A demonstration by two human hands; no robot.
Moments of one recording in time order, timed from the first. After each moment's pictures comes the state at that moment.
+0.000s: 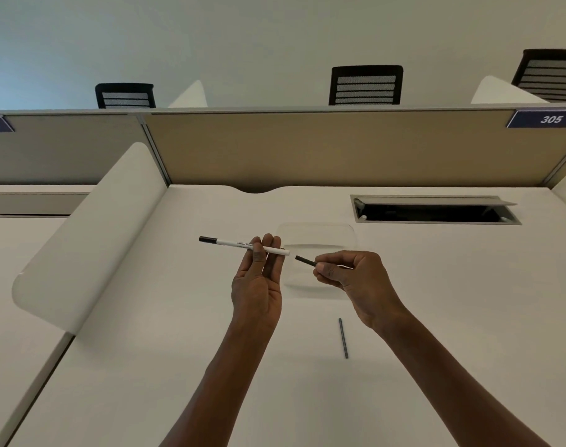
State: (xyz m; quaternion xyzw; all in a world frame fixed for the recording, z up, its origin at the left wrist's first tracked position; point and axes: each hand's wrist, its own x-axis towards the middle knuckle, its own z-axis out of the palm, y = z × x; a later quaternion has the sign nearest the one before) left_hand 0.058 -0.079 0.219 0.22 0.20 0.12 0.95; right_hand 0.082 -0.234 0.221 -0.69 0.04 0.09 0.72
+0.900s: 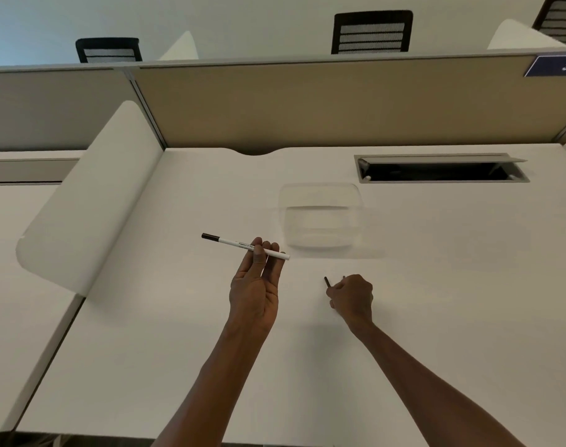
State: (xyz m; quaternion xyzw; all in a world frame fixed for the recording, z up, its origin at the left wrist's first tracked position) left_hand 0.008 -0.067 0.173 0.23 0.25 0.08 0.94; right_hand 0.053 -0.224 0.068 -0.88 0.21 0.12 0.42
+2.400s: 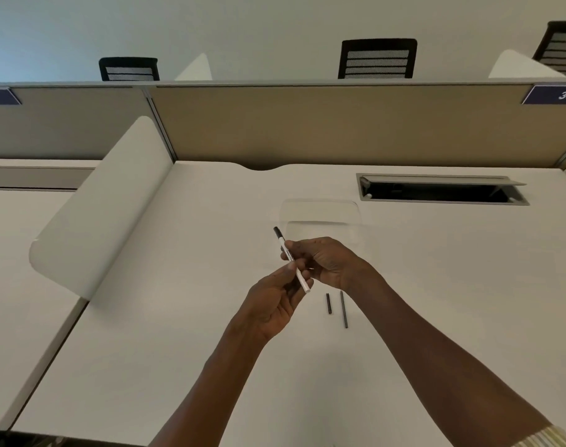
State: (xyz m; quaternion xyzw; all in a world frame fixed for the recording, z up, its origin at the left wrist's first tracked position) left_hand 0.016 -0.078 0.176 0.32 0.25 -0.14 0.90; right_hand 0.108 -0.197 0.179 -0.58 0.04 0.36 0.73
